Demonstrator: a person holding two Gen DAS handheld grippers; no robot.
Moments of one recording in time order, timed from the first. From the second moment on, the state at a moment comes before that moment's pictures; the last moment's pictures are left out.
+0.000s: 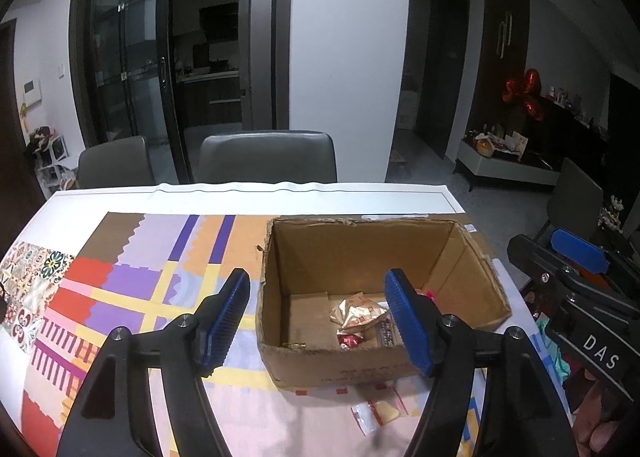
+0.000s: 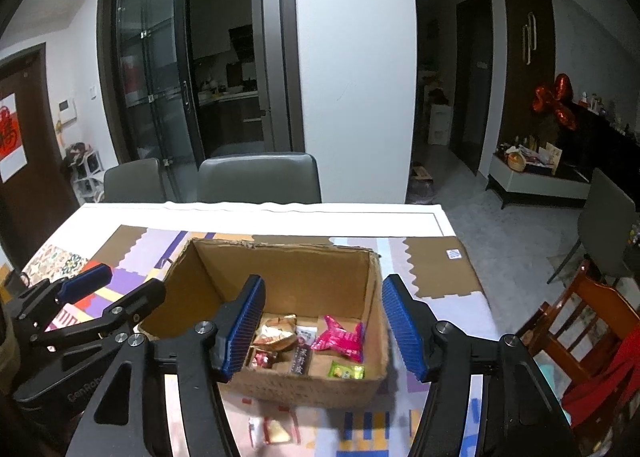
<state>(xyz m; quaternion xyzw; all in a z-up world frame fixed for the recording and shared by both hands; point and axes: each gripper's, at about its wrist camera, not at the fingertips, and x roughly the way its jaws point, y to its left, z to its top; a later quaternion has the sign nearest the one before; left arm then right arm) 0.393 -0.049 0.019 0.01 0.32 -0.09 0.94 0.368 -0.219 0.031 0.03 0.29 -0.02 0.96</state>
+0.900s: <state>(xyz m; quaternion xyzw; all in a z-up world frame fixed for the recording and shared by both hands) 0.329 -0.063 0.021 0.02 0.31 -0.10 0.94 0.300 -0.237 0.031 0.03 0.28 -0.04 0.96</state>
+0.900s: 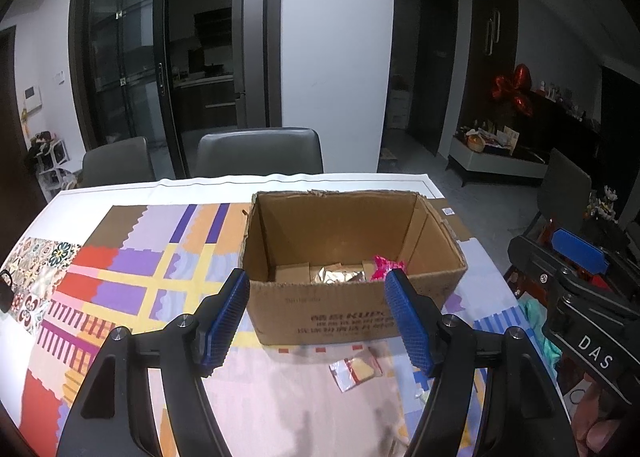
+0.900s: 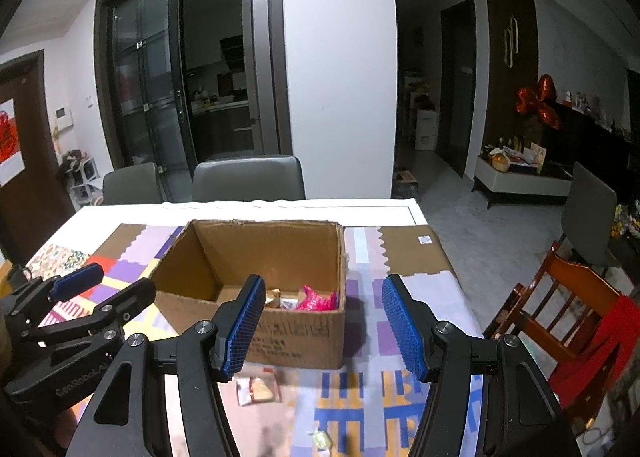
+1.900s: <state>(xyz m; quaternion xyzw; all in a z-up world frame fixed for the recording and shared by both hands) 0.298 -0.077 -0.037 0.09 0.34 -0.17 0.92 0.260 -0.235 -0.027 0.03 0.32 -0.06 0.94</state>
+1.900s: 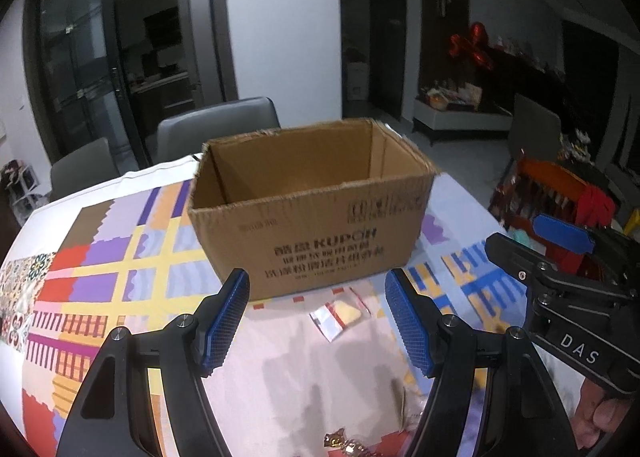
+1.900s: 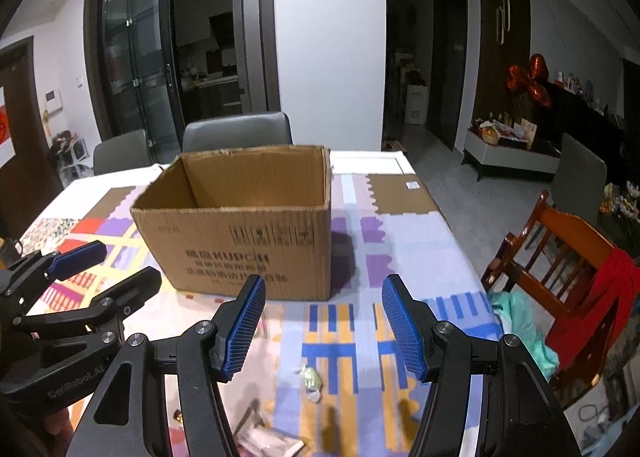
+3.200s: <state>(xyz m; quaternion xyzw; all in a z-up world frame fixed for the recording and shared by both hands) 0.349 -0.103 -0.150 0.22 0.41 -0.32 0.82 0.271 -0.224 -0.140 0.05 0.46 -0.11 0.88</state>
